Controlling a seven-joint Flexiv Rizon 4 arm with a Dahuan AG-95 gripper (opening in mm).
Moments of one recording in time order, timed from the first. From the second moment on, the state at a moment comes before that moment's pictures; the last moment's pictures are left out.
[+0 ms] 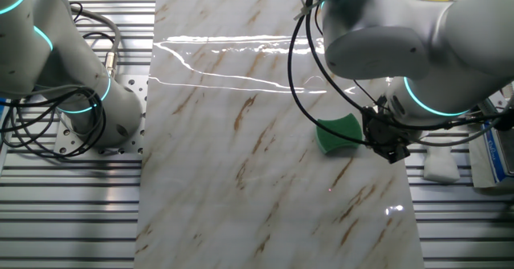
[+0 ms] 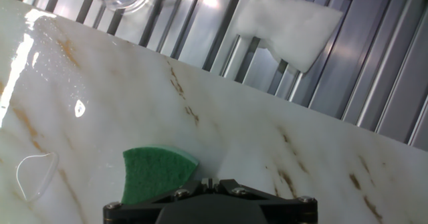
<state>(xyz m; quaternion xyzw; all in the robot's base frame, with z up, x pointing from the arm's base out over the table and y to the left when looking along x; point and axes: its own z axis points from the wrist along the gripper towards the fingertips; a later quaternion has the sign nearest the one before) 0.597 -0.101 0.090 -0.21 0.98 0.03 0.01</state>
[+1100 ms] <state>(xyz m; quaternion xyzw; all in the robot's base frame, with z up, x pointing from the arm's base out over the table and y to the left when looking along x) 0.597 -0.101 0.090 -0.23 0.97 0.04 0.00</state>
